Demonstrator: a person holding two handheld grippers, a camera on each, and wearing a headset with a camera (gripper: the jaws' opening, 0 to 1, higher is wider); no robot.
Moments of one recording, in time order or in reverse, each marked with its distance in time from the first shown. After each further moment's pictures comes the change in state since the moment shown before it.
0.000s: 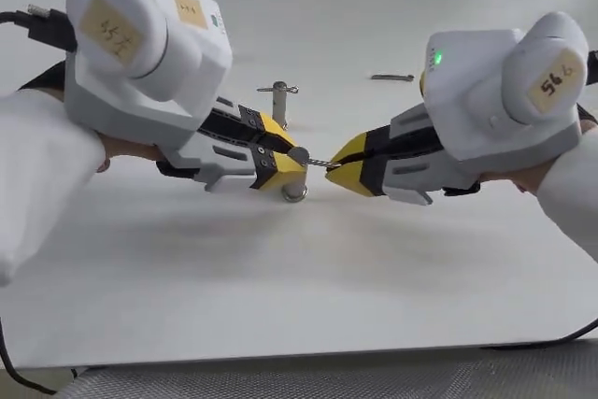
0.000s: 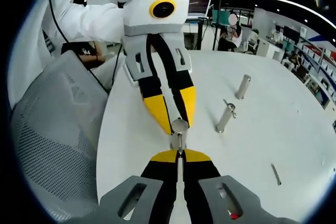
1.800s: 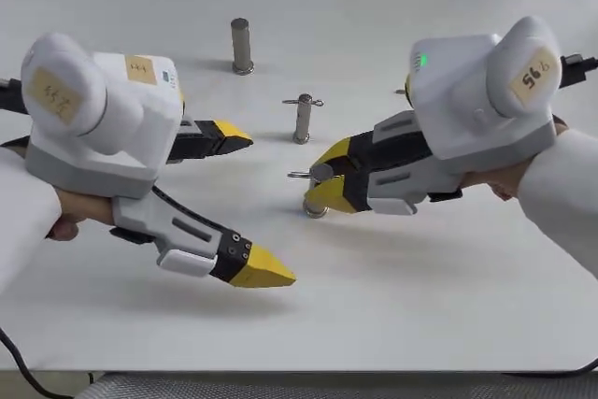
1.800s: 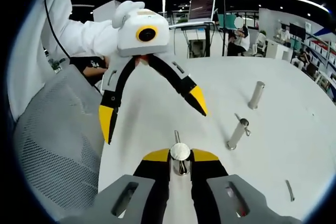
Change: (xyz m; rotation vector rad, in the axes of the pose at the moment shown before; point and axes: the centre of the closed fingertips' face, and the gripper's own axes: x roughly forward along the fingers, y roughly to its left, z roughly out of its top) left arm -0.021 -0.004 -0.040 -0.128 -0.053 -0.020; right arm 0.021 0.005 0.020 0.039 -0.078 0.113
